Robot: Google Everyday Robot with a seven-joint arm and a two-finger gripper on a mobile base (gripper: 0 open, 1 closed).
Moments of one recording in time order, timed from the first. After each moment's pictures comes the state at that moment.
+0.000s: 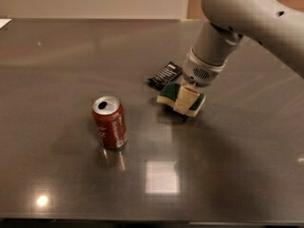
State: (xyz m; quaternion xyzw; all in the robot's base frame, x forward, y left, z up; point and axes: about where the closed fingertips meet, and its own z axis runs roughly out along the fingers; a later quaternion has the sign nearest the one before) arm 0.531 -0.090 0.848 -0.58 0.81 0.09 0.11
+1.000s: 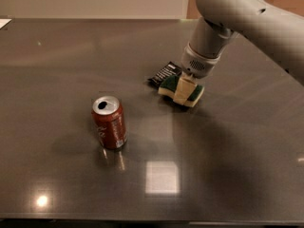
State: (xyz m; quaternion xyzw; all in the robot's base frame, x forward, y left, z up) arm 0.578 -0.093 0.840 -0.57 0.81 0.07 0.11
